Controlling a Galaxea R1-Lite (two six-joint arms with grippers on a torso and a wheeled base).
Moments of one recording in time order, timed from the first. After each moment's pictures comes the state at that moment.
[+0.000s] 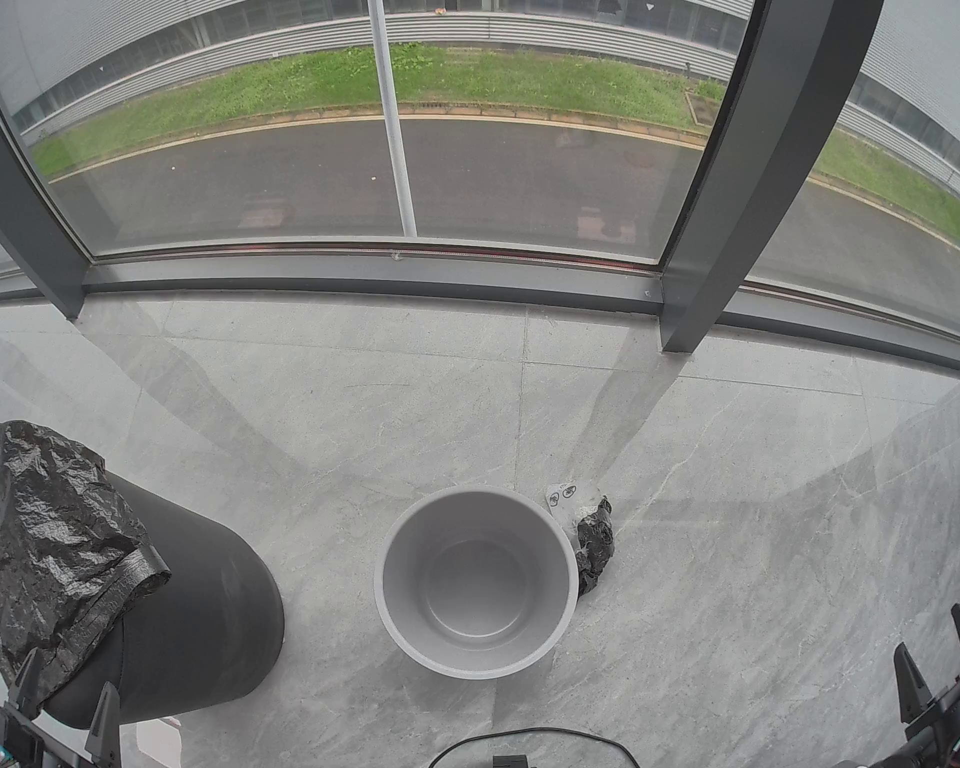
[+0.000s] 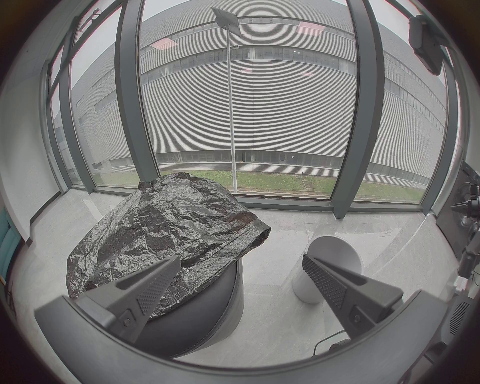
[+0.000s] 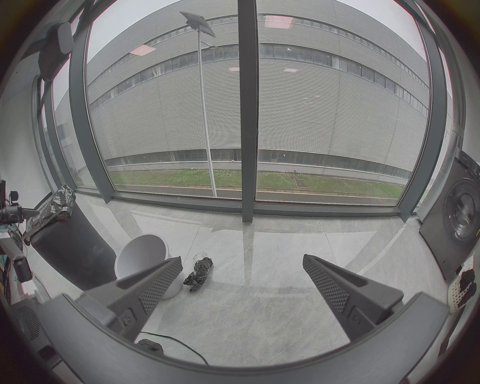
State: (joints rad) left arm 0.00 0.02 -0.02 -0.01 0.04 0.00; right arm 0.00 0.02 -0.02 0.01 0.01 0.02
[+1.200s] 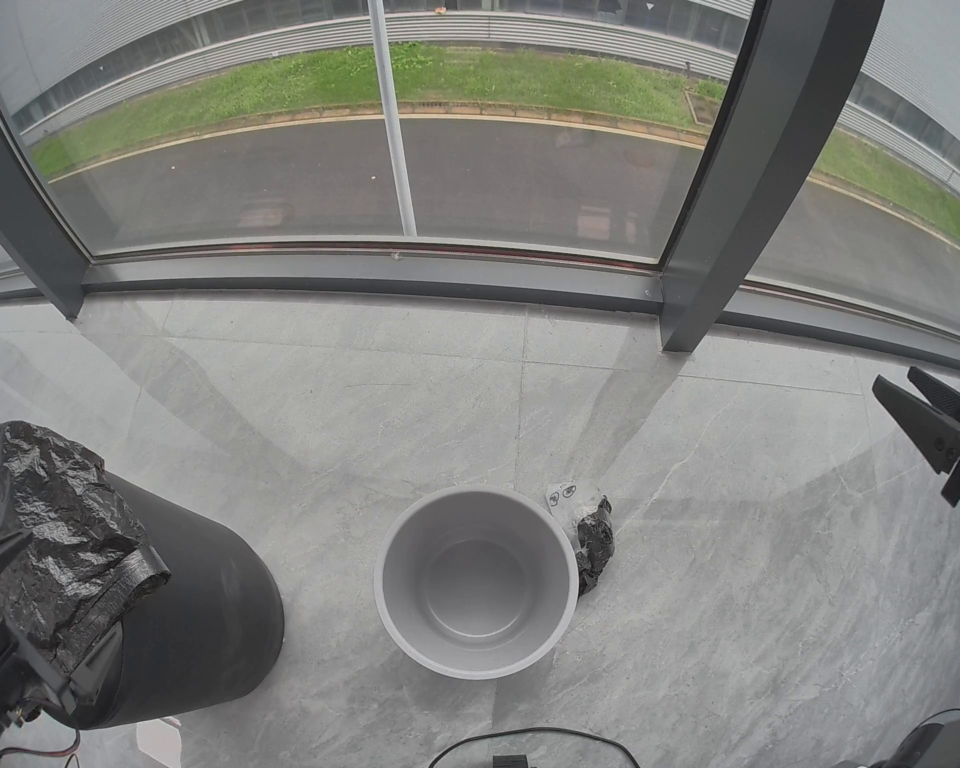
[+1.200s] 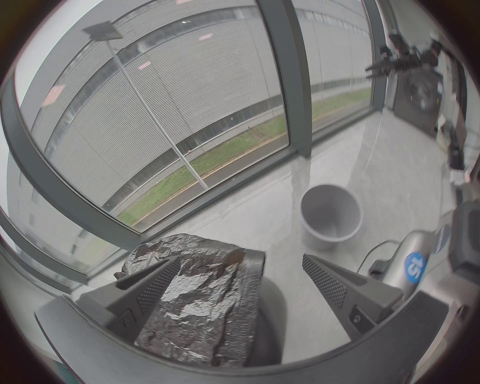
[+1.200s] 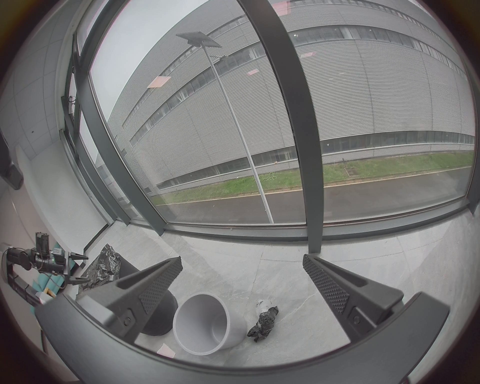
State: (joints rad) left arm -0.15 0.55 -0.39 0.06 0.03 0.57; right arm 0.28 0.92 -0.47 -0.51 0.10 0.17
